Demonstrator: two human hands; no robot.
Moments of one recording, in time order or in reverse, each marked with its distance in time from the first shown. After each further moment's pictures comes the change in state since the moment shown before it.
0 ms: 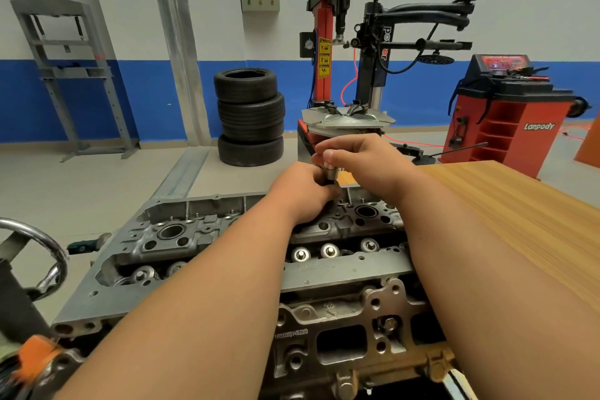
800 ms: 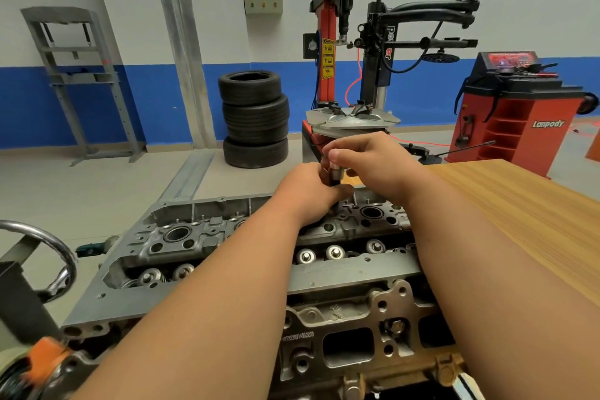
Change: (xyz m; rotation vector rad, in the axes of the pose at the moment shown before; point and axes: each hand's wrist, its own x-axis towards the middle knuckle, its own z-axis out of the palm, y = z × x) left_hand 0.001 0.001 0.000 -0.042 0.005 0.011; right_hand -0.001 -0.002 0.000 -0.051 0.052 -0.038
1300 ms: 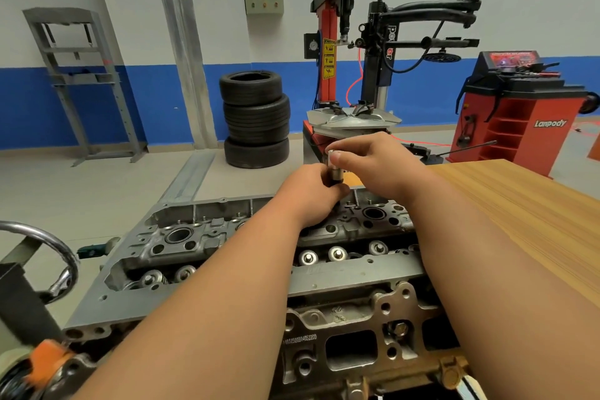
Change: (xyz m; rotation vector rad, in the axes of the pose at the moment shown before) left_hand 0.000 -0.001 0.000 0.031 -0.016 0.030; right_hand 0.000 0.003 -0.002 -0.104 -0.010 -0.035
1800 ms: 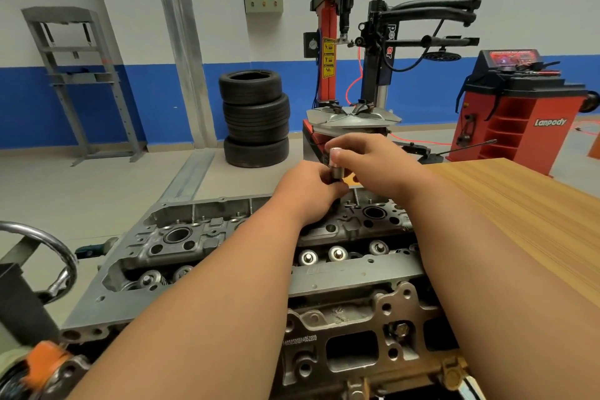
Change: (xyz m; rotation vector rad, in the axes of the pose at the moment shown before) left_hand 0.000 0.001 -0.002 0.005 0.038 -0.016; right_hand 0.004 0.001 0.004 0.015 -0.006 0.052
